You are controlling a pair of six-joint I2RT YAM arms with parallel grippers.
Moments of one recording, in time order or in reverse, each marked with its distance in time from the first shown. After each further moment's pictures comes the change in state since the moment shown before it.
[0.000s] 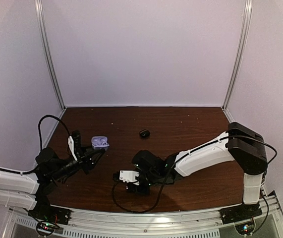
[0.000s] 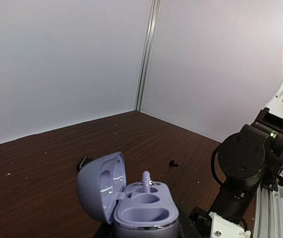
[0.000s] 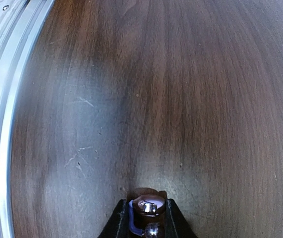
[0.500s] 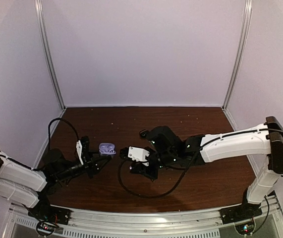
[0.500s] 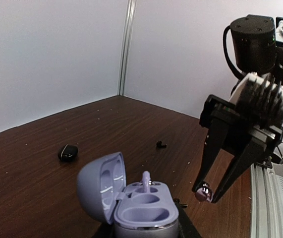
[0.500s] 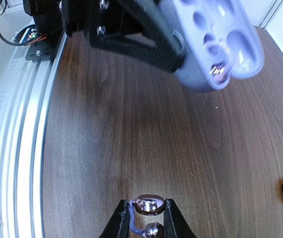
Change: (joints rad) left arm 0.000 0.230 -0.002 0.169 0.116 0.042; right arm -0.048 -0.294 -0.023 -0.104 0.019 0.000
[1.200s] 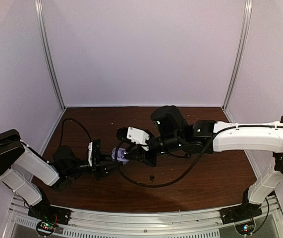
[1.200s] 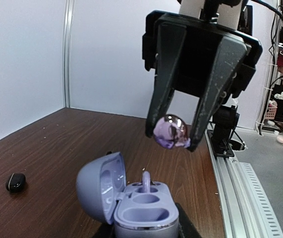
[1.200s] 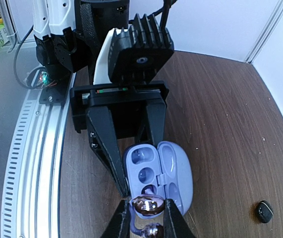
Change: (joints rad) left arm -0.032 0.290 0.114 0.227 0.277 0.025; right arm 0.000 -0.097 0.159 -0.113 -0.019 0.014
